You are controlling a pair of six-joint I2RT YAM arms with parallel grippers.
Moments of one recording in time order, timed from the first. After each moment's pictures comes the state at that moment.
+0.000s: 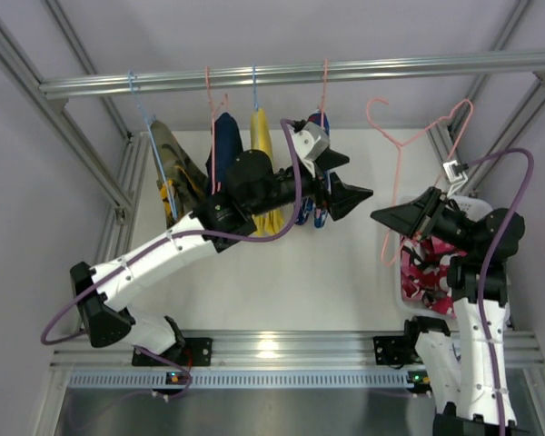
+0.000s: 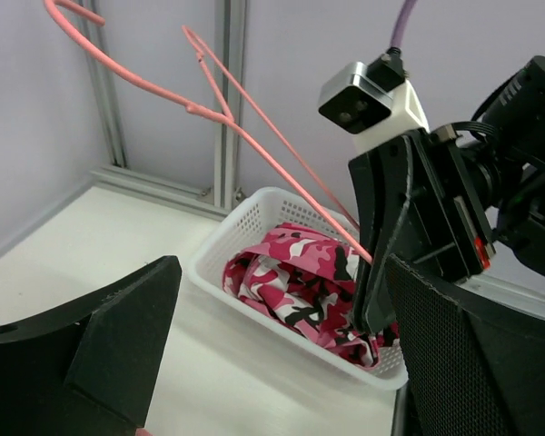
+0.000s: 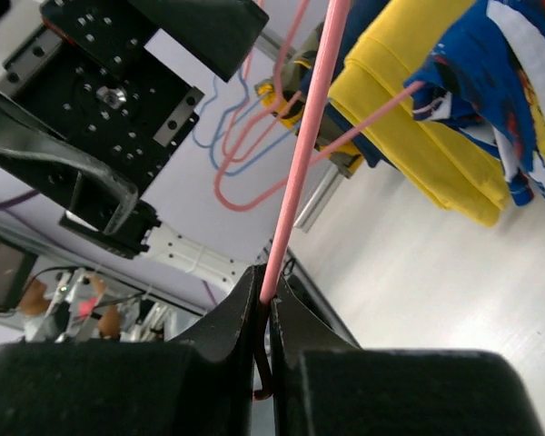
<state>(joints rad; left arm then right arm) -0.99 1.45 1.50 0.09 0.22 -0.18 -0.16 0.61 0.78 0.00 -1.16 1.05</state>
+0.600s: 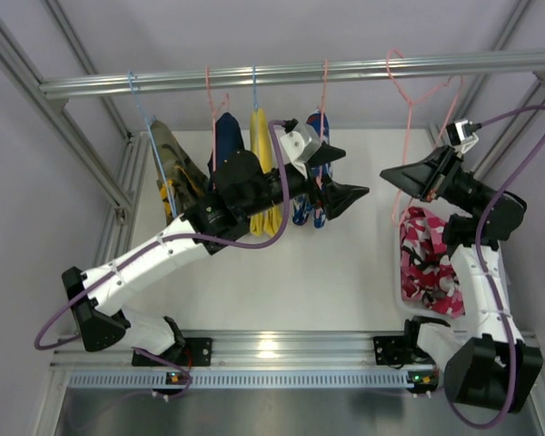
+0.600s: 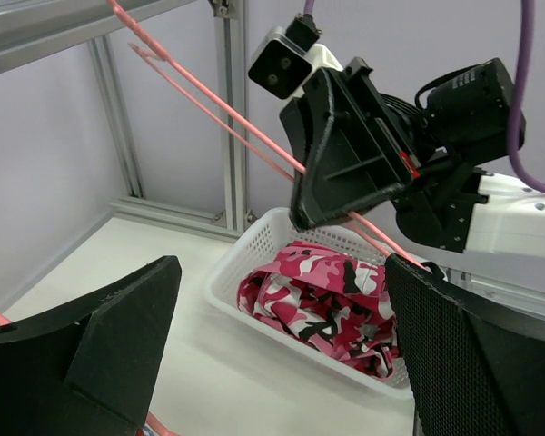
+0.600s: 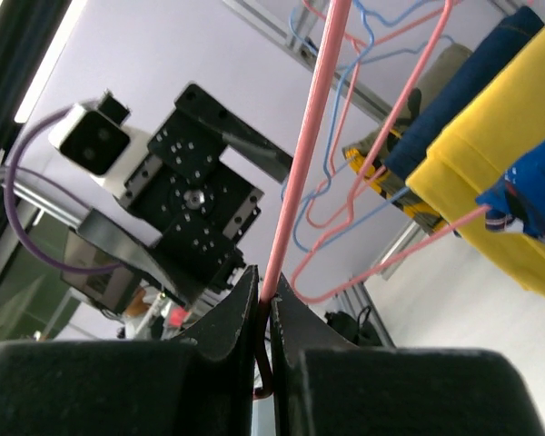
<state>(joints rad) -0.99 1.40 1.49 0.12 0.23 -0.10 -0.18 0.97 0.80 1.01 -1.19 1.79</state>
